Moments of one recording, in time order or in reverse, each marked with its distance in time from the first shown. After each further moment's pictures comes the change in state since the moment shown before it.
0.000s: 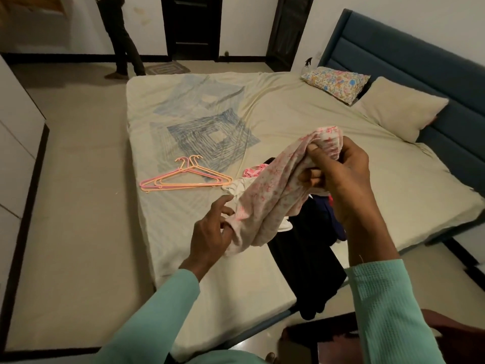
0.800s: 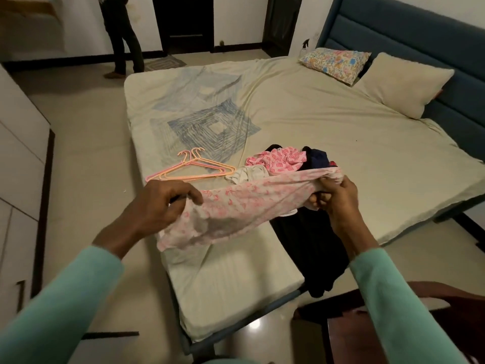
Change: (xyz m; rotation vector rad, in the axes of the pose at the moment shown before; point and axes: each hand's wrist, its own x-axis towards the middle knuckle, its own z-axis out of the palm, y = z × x) left_hand 0.045 0.035 -0.151 0.148 -0.428 0.171; right_hand -0.017 0.112 -0.040 0.175 0.174 0.231
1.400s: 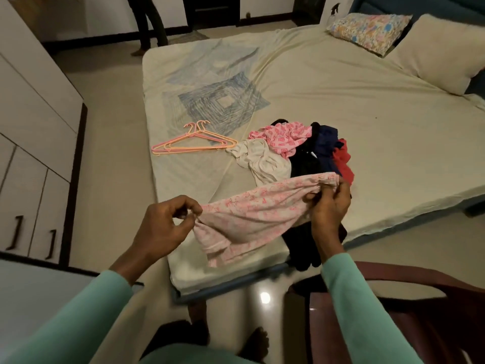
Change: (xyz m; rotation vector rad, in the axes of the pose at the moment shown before) left_hand -0.081 0.100 0.138 -0.060 0.209 -0.283; right_hand -0.014 0.083 -0.094 -0.035 0.242 -0.135
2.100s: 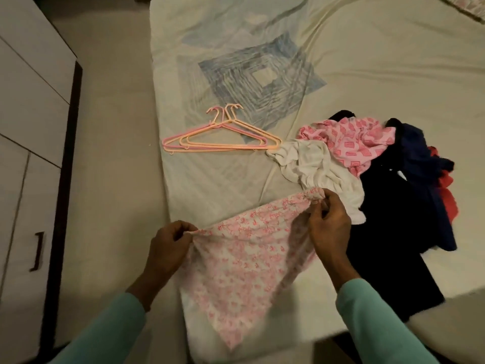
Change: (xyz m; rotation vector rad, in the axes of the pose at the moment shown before) left_hand 0.118 -0.303 0.039 -0.141 0.022 -0.798; right_hand 0.054 0.185 0.242 -0.603 -0.293 -0.063
